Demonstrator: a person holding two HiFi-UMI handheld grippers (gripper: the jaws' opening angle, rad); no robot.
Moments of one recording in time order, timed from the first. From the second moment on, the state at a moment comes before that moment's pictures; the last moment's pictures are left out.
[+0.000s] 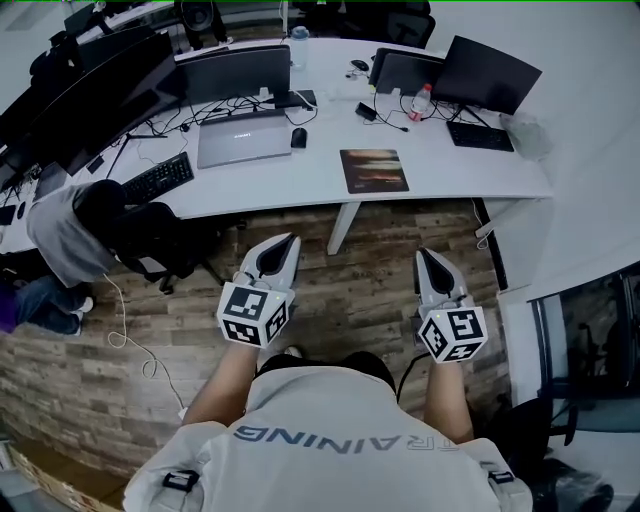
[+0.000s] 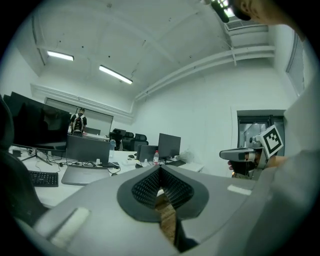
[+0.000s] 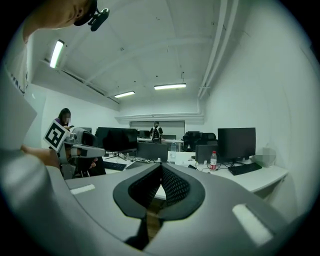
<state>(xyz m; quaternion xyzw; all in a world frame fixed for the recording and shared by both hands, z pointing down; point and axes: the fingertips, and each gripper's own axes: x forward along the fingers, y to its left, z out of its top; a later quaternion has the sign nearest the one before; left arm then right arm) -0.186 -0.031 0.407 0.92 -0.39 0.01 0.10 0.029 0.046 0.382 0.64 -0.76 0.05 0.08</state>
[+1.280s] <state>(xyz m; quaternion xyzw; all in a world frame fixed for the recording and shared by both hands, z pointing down) 0.012 -0.245 0.428 0.87 -0.47 0.08 0.12 0.278 -0.204 0.456 0.59 -0.79 0.14 0.05</state>
